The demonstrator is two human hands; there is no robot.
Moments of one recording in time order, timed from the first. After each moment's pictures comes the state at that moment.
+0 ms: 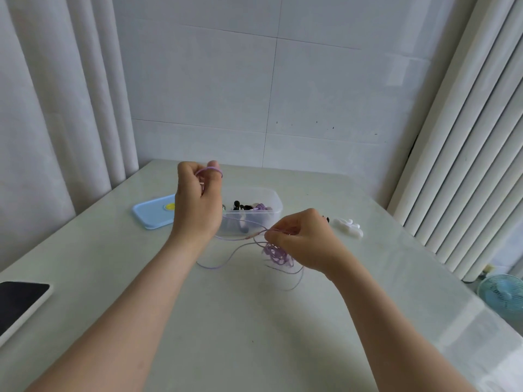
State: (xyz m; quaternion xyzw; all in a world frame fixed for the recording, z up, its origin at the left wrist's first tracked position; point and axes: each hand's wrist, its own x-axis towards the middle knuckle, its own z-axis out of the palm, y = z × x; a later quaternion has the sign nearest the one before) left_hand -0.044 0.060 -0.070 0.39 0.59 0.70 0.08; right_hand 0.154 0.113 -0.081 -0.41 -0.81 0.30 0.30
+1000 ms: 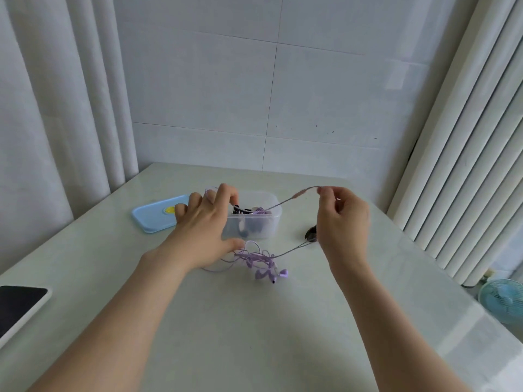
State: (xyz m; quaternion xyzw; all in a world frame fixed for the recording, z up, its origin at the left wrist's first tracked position) left_hand -0.061 0.048 -0.090 0.65 0.71 0.25 -0.07; right_hand 0.160 0.119 -0.066 -0.48 -0.59 0.25 0.59
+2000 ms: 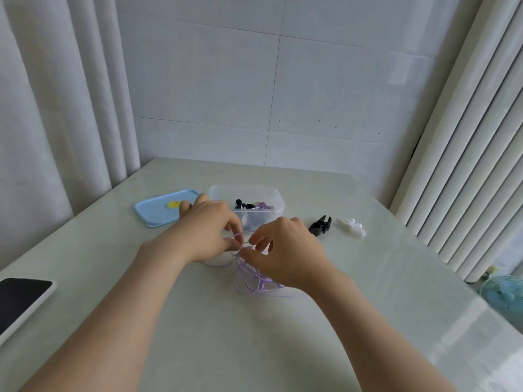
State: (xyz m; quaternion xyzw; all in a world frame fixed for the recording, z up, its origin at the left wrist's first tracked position) left_hand -0.058 0.039 -0.075 0.68 0.72 0.15 -0.01; right_hand 0.127 0.084 -0.091 -0.39 -0.89 0.10 0.23
